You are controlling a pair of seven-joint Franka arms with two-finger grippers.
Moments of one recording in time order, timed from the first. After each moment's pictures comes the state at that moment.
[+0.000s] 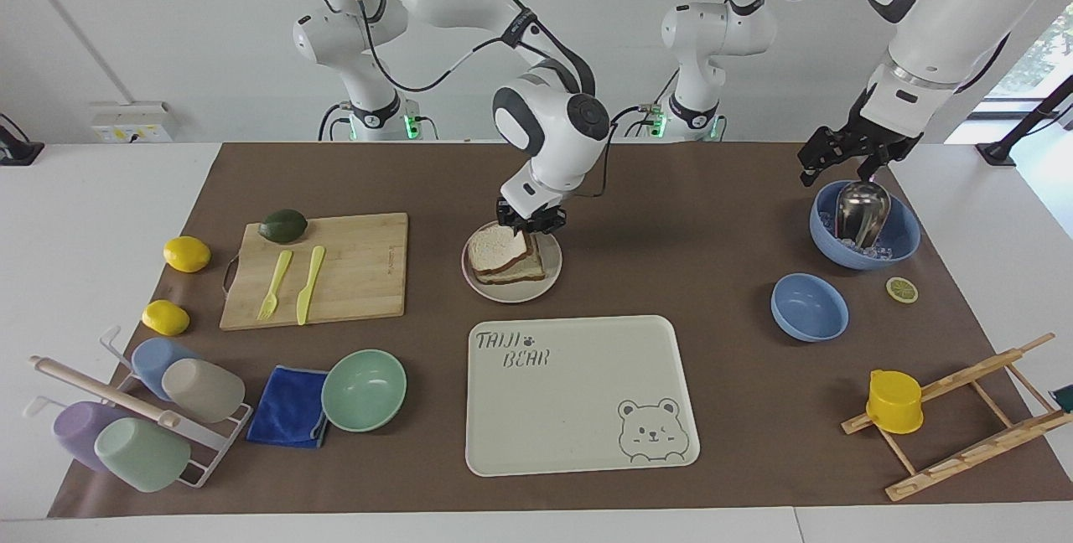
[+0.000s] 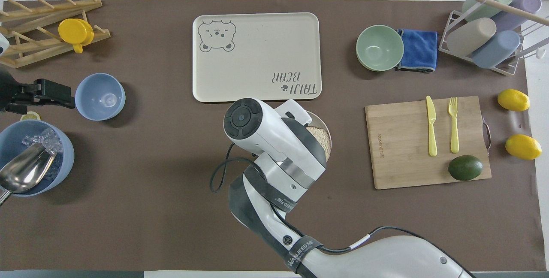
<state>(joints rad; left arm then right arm) -0.14 -0.03 0.08 -1.68 -0.01 1.62 -0.10 0.58 0.41 0.13 -1.65 -0.18 1.79 0.85</state>
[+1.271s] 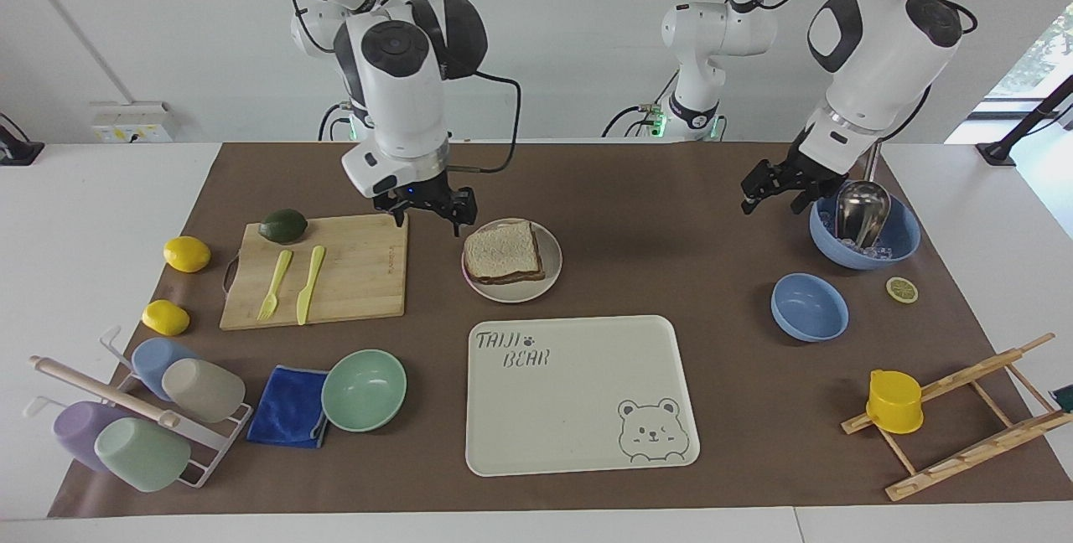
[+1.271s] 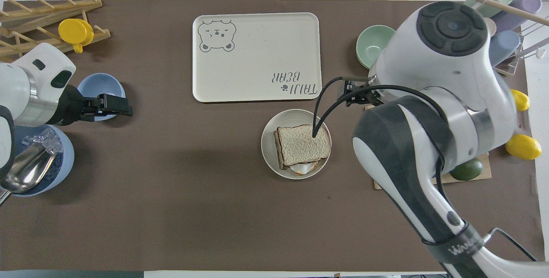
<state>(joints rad) -0.21 -0.08 0.06 -1.97 -0.21 1.92 -0.10 0.20 0.15 0.13 -1.64 -0.05 1.71 0.50</state>
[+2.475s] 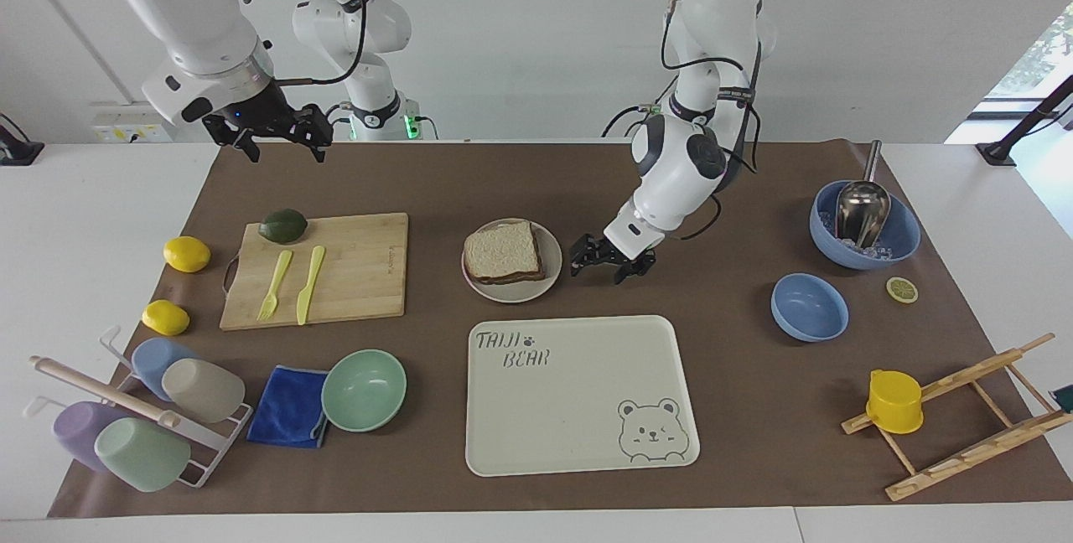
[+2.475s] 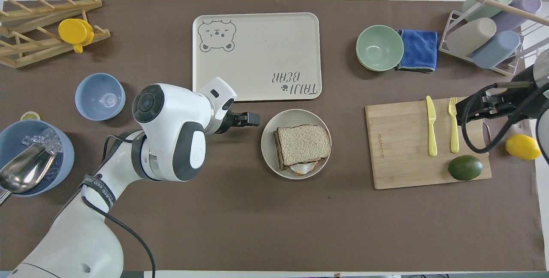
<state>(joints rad) -0.59 0.28 0.05 -2.04 -0.55 2.44 -0.06 -0.06 0.02 0.12 -1.54 -0.02 1.38 0.07</state>
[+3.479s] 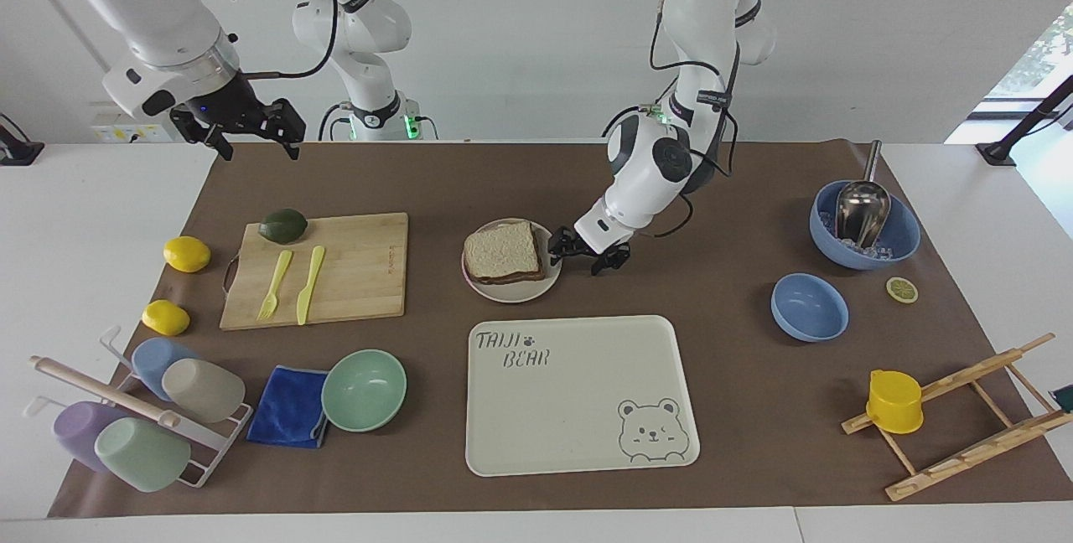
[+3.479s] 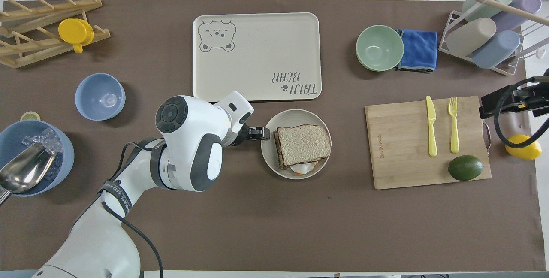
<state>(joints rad) -0.65 0.29 0.04 -2.06 -0.57 2.44 -0.08 -0.05 0.02 0.05 -1.50 -0.02 1.39 -0.01</state>
